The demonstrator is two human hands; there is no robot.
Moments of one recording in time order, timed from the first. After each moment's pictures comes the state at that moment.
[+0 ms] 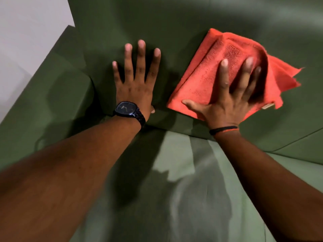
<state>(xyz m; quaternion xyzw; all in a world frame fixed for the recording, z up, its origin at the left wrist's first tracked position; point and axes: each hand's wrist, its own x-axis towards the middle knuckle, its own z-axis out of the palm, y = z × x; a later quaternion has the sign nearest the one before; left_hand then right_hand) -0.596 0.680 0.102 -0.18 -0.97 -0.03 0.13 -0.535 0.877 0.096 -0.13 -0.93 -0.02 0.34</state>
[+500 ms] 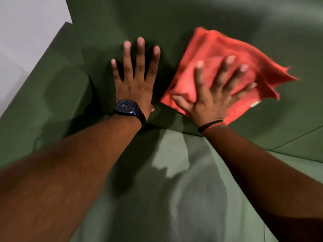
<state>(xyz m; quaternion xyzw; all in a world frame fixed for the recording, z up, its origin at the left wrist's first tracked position) -0.596 0.682 0.100 -0.18 -0.98 -0.02 0.12 -0.549 0.858 0.082 -0.09 -0.94 -0.09 0.33</state>
